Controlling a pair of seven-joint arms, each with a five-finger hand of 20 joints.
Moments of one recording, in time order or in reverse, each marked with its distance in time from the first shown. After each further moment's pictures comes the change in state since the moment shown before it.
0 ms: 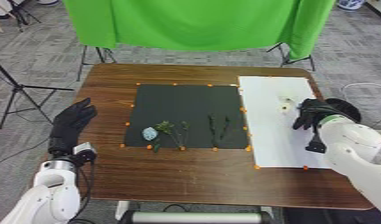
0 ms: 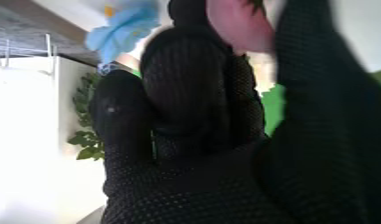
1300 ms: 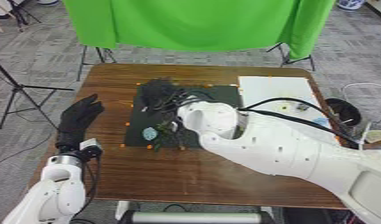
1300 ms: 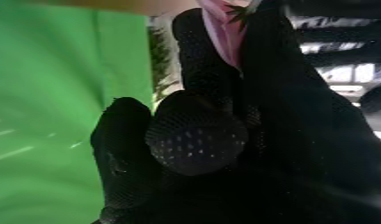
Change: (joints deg) left arm -3.2 0.2 2.7 1.3 -0.2 -0.8 0.3; right arm 45.6 -33.8 -52.9 12.4 -3.4 13.1 -23.5
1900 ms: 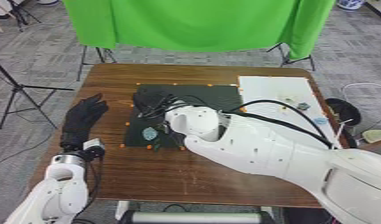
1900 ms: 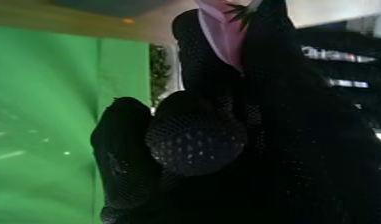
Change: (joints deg) left arm -1.4 -0.1 1.3 1.4 -0.4 -2.6 1.0; right arm -1.0 -7.0 -0.8 9.8 -4.5 -1.7 0.2
